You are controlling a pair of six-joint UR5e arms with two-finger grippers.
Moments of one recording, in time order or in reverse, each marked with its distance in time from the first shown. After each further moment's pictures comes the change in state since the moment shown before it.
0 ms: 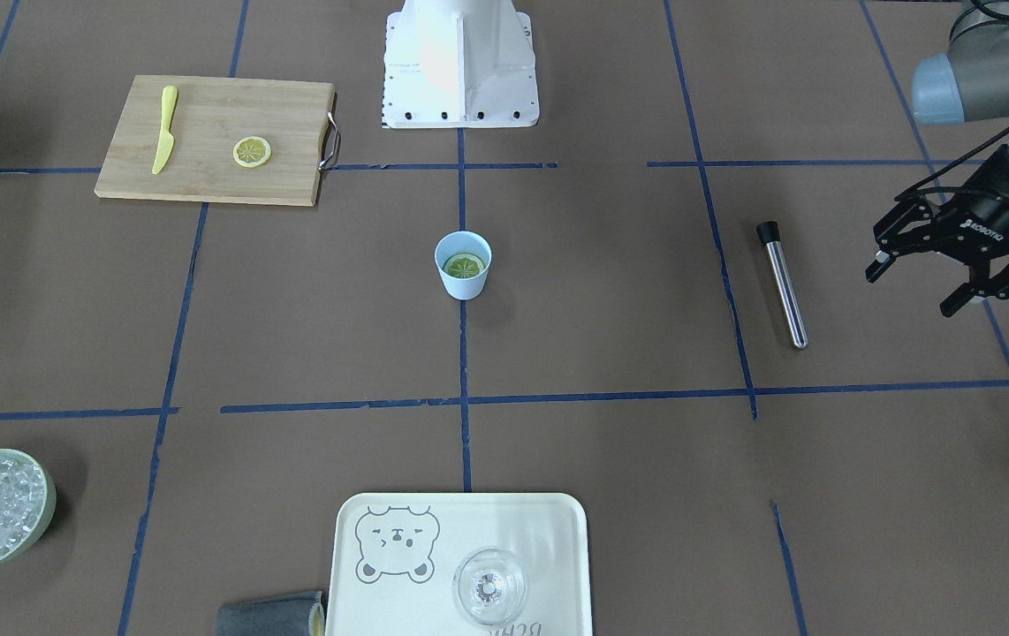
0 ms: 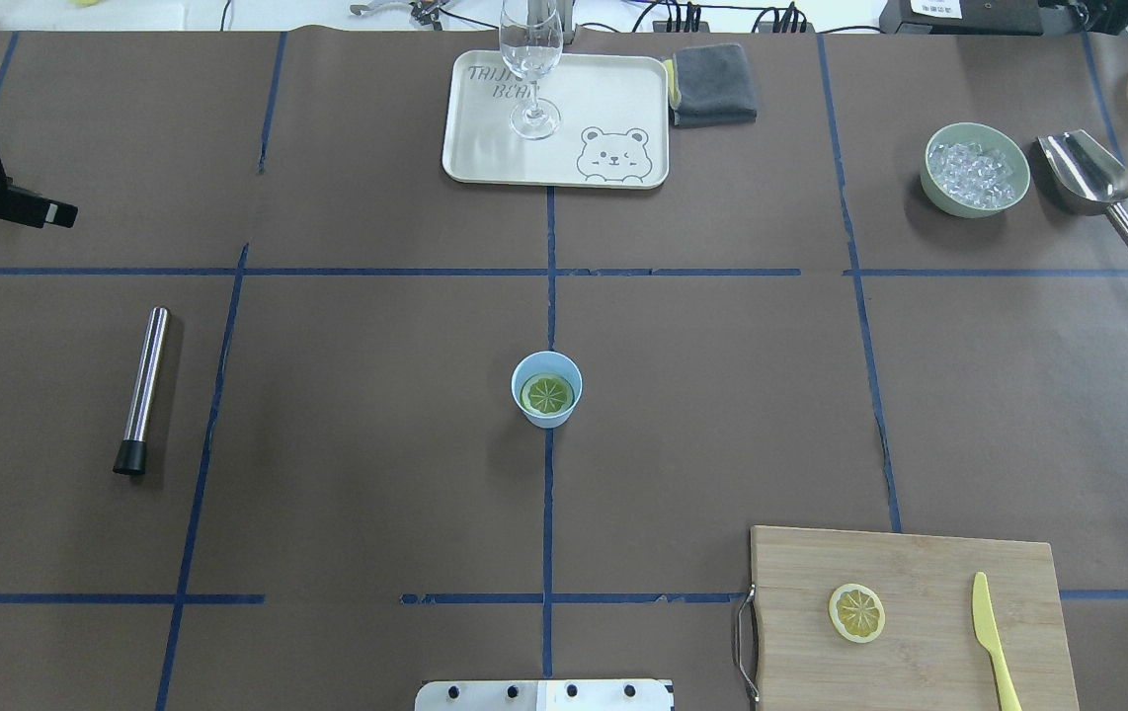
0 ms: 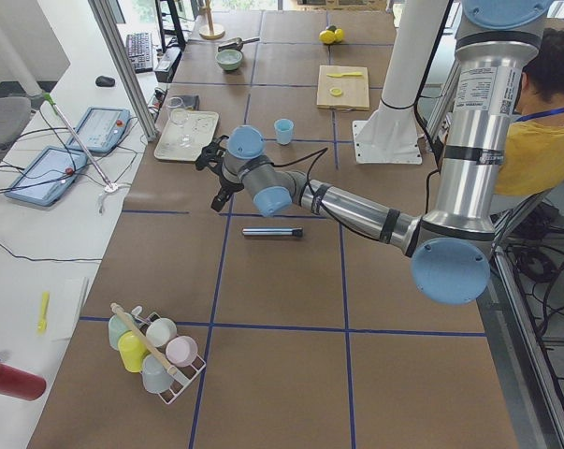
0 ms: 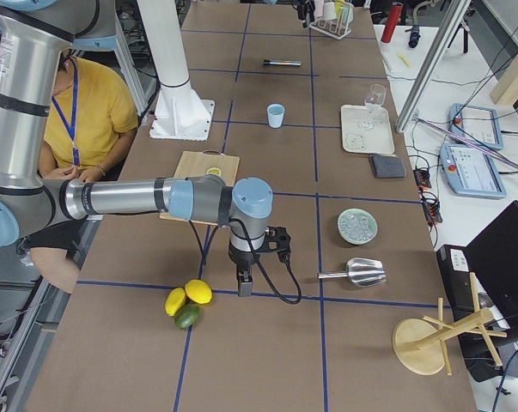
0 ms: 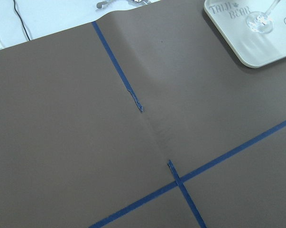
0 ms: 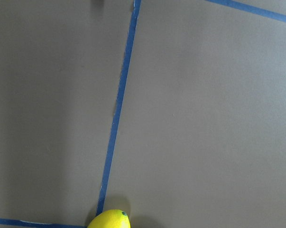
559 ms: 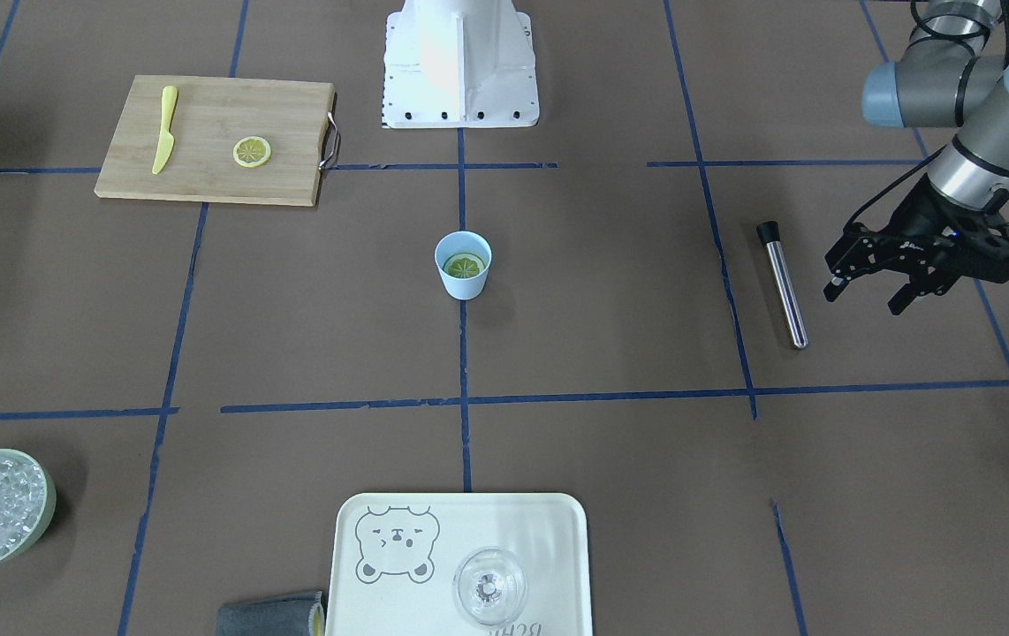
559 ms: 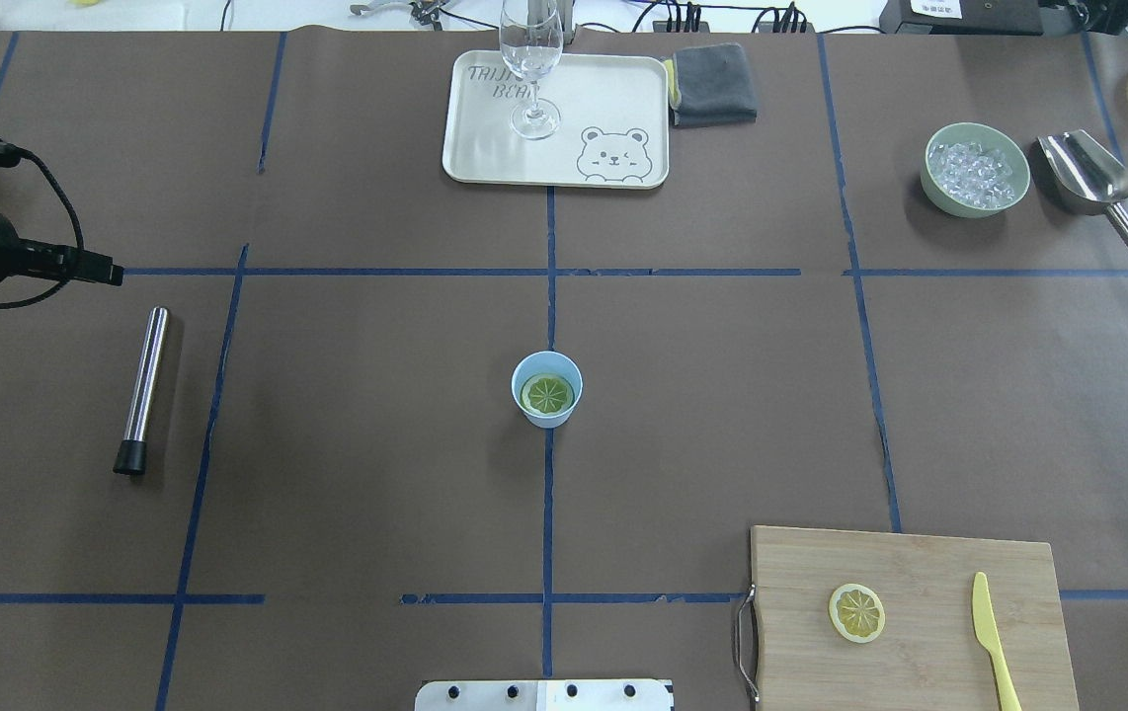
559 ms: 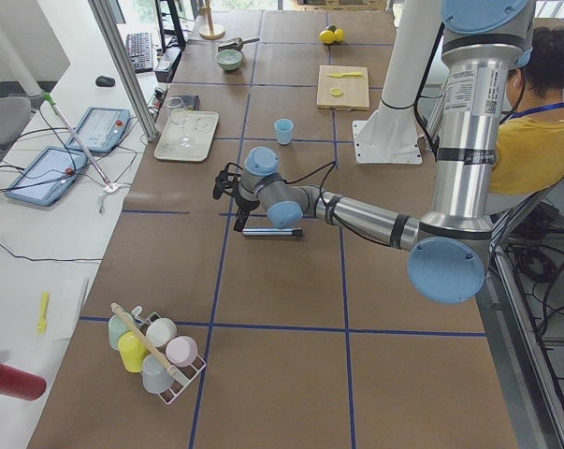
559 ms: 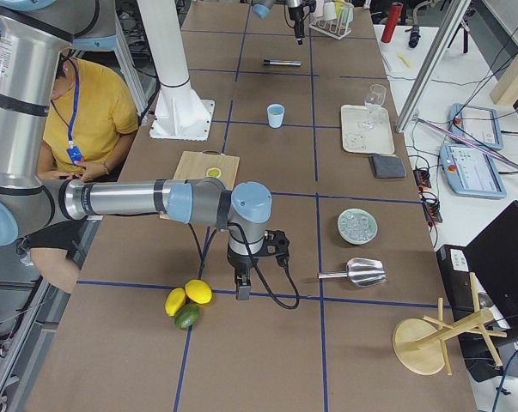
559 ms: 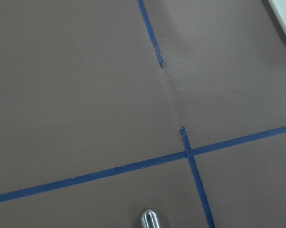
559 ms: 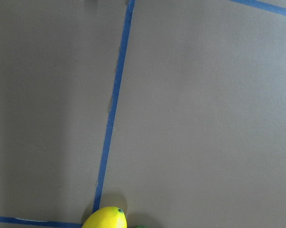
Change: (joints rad) left arm 0.158 0.028 0.060 -0.010 0.196 -0.289; right arm 0.010 -0.002 -0.011 0.000 -0.001 -0.016
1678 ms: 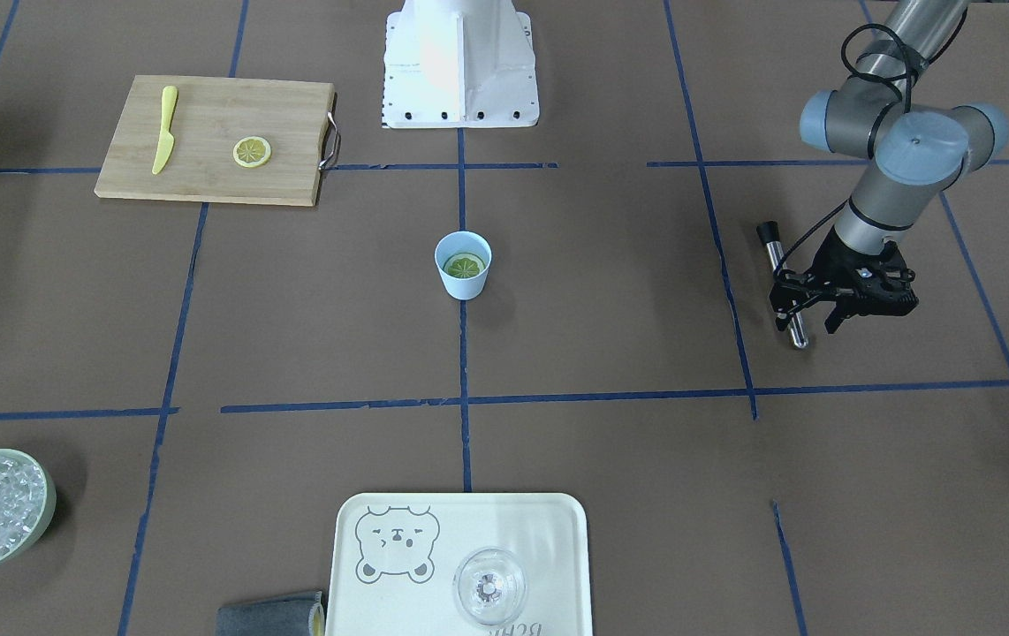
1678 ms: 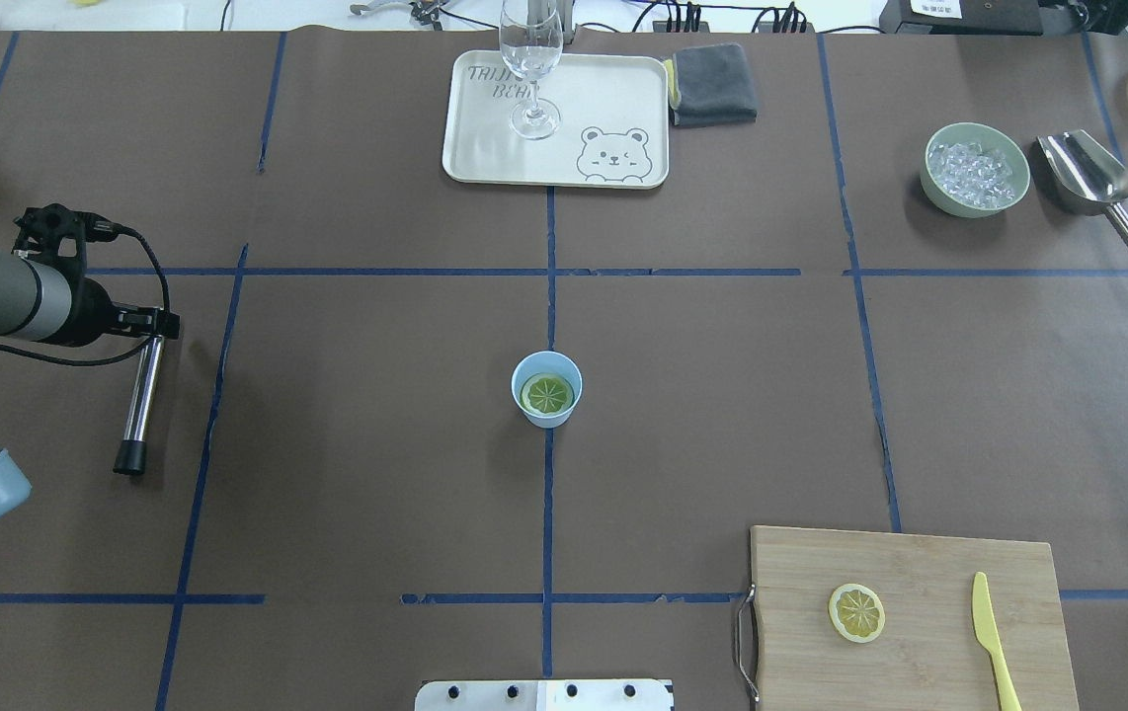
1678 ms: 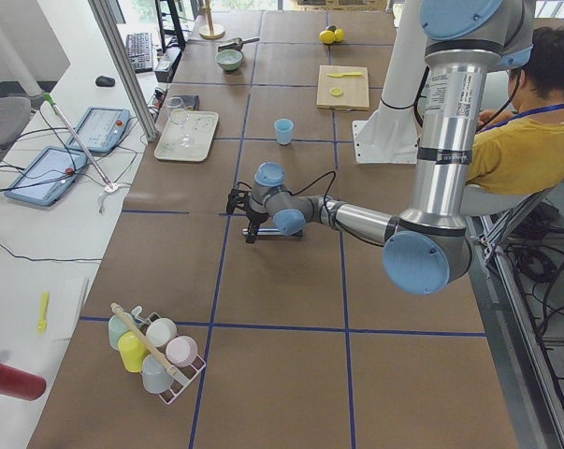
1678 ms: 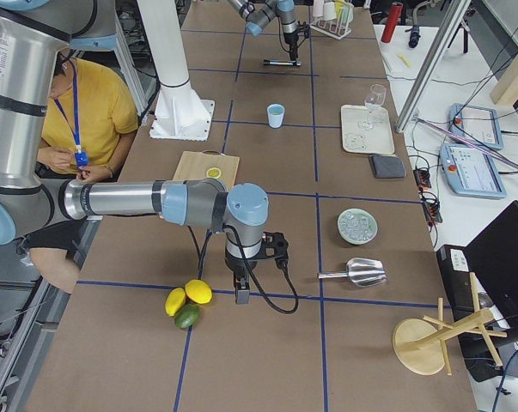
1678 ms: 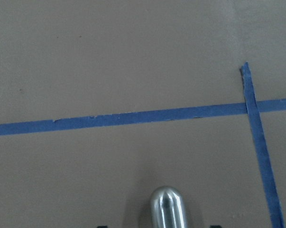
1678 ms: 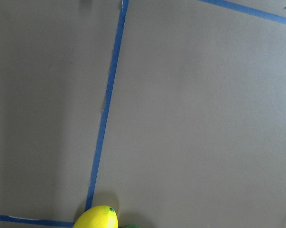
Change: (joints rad) left arm 0.169 -0.048 0.115 -0.006 0.152 -0.101; right arm 0.042 -0.002 -0.002 0.000 -0.001 -0.043
